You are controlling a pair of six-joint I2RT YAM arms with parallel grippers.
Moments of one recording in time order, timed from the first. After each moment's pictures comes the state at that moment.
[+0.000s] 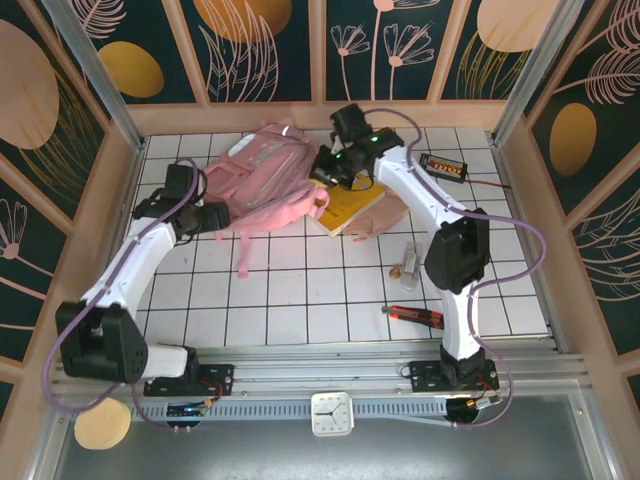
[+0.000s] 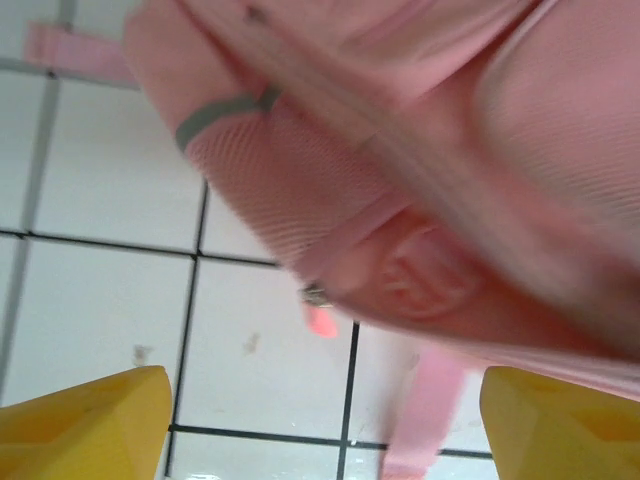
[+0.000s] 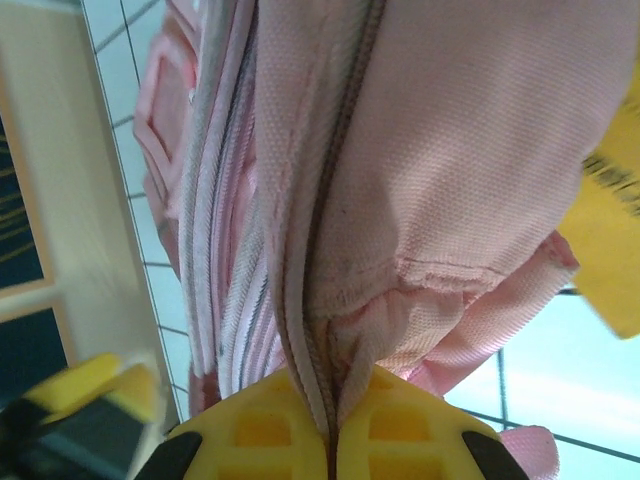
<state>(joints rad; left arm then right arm) -0.13 1.33 1.12 -0.75 -0.07 -0.31 0.59 2.04 2.00 -0.88 -0.40 0.86</state>
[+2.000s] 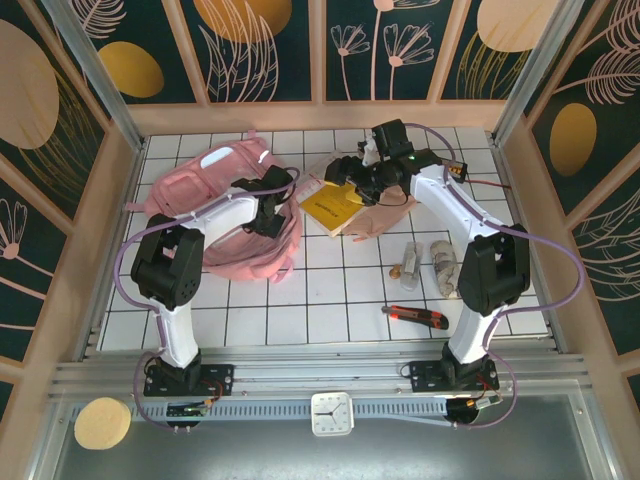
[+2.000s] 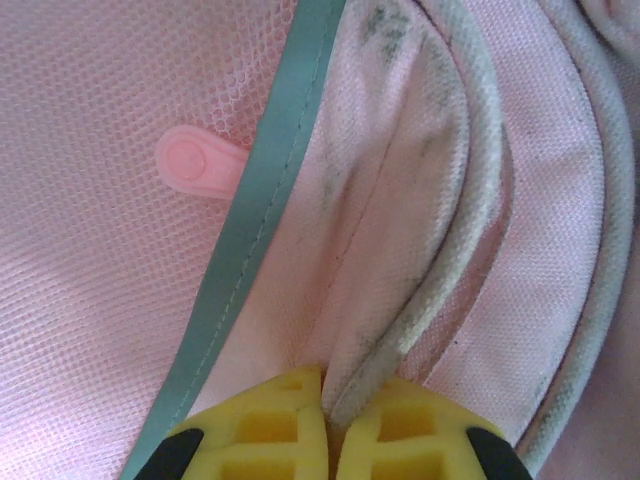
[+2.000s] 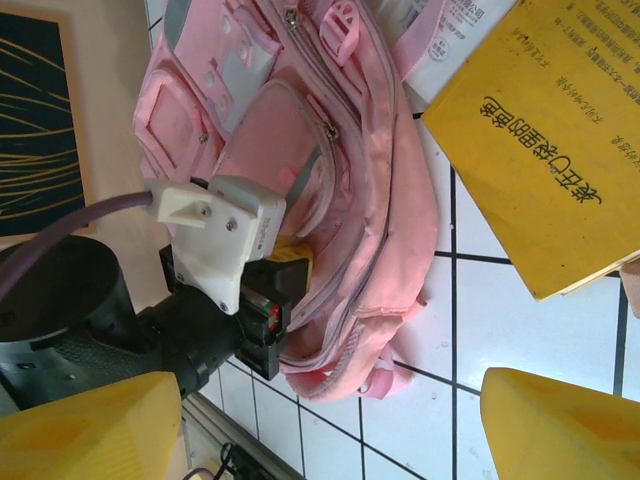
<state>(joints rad) -0.49 1.93 1.41 -0.81 -0.27 -0.07 0.43 1.78 1.59 -0.68 -0.59 0.72</state>
